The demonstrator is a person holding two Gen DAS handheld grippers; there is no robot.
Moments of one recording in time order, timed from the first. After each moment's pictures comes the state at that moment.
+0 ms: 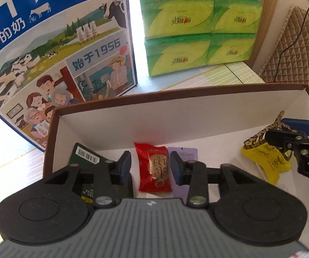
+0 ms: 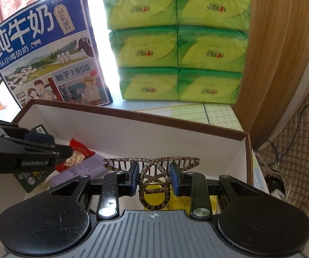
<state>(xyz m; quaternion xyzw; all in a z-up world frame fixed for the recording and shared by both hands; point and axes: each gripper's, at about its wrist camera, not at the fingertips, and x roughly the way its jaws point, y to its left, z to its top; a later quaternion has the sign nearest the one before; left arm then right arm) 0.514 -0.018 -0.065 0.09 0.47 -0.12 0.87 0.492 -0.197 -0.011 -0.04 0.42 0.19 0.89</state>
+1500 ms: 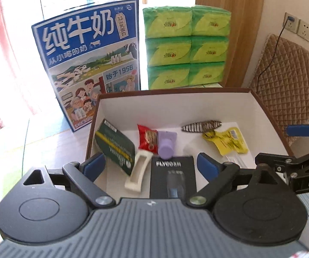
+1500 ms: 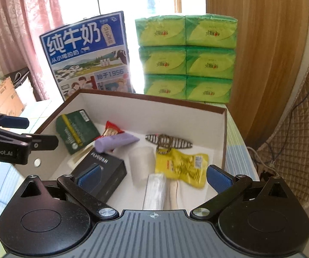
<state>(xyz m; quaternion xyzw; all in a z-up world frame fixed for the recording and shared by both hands) 0.362 0.014 0.015 0.06 0.39 -0.11 0.91 0.363 -0.234 0.039 -0.04 0.37 0.23 0.90</state>
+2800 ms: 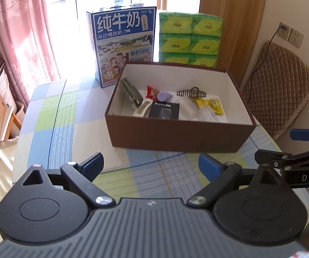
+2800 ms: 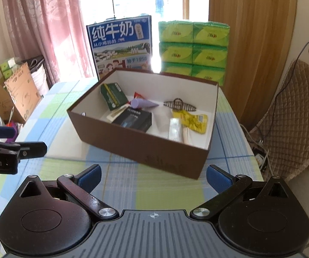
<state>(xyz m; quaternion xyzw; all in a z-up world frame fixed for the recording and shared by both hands) 0.153 0.032 0.057 0.02 0.40 -0.06 0.92 0.187 -0.253 0.080 -0.07 0.38 0.23 0.89</state>
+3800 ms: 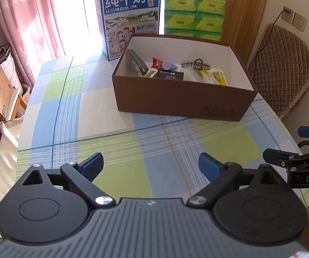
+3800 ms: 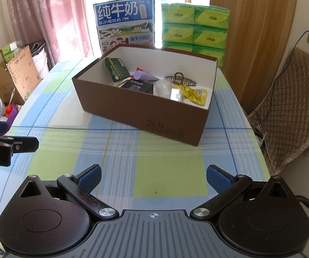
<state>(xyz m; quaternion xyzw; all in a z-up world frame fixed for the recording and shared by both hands) 0.107 0.035 0.036 0.02 0.44 -0.04 0.90 0.140 -0.264 0.055 -0.08 0.41 0.22 0.88</state>
